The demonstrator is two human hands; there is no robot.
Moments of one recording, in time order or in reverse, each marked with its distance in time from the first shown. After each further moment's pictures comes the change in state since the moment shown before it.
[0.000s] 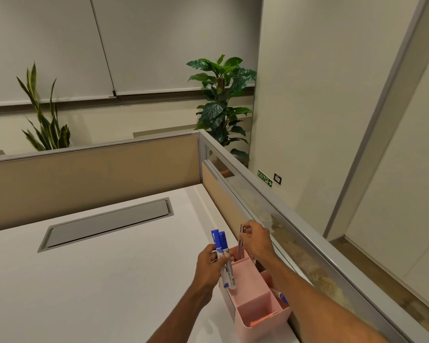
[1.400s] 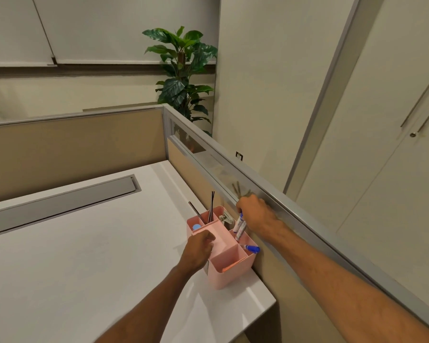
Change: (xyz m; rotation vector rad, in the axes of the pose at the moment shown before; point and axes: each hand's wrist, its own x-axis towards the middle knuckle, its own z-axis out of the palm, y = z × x) left_hand -0.016 -0.048 0.014 0.639 -0.242 0.227; right_hand -0.081 -0.008 -0.074 -0.840 -0.041 -0.146
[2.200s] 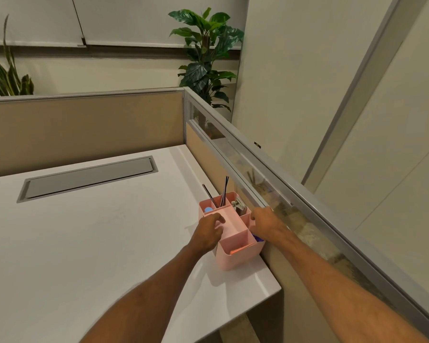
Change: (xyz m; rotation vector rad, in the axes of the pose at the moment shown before) left_hand -0.010 0.006 0.000 -0.023 0.024 -0.022; right_hand -0.022 0.009 0.042 0.123 -0.186 0.087
